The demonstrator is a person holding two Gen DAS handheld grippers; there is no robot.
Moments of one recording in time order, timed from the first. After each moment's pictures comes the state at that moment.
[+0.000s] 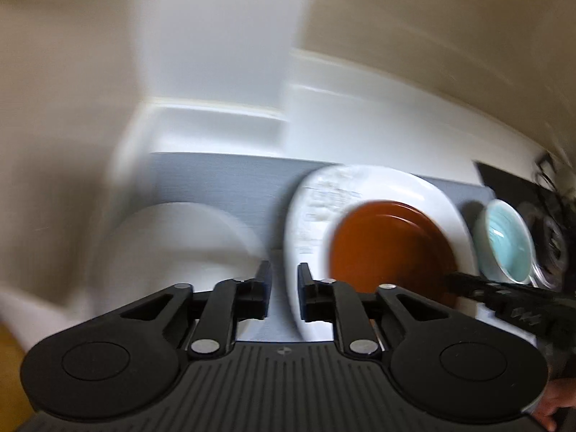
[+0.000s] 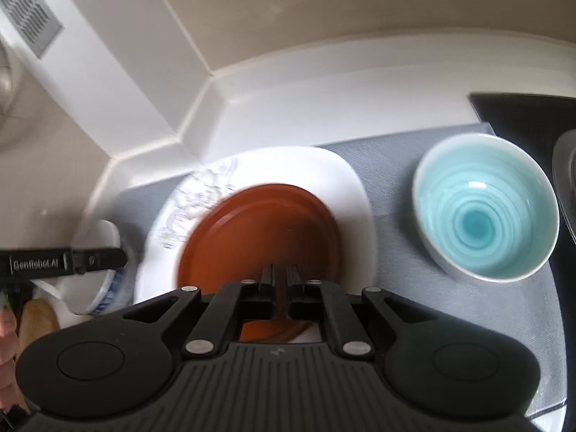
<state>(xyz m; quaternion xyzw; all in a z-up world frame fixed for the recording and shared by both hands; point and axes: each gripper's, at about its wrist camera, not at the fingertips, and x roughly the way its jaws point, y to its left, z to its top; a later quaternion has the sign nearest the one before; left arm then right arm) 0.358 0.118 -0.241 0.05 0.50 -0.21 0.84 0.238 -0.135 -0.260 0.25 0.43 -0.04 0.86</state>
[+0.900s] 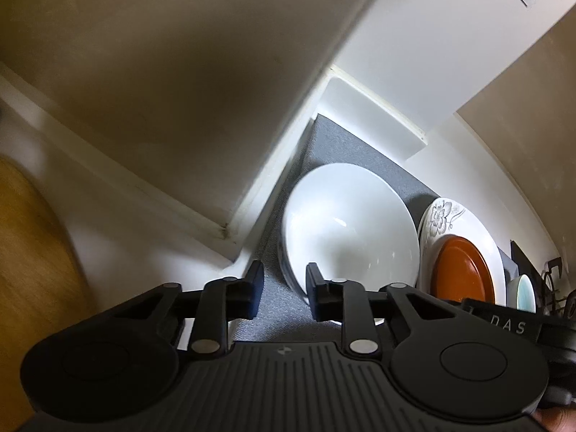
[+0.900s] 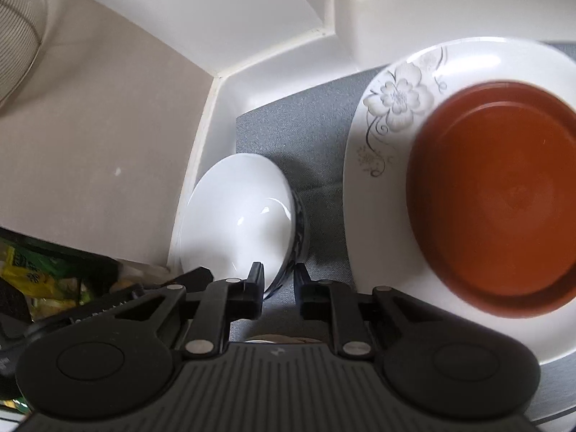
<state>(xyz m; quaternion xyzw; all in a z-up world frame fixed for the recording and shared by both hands) 0.364 0.237 -0.282 -0.13 0.54 -0.13 0.82 0.318 -0.006 -0.280 0.35 0.51 0.07 0.78</state>
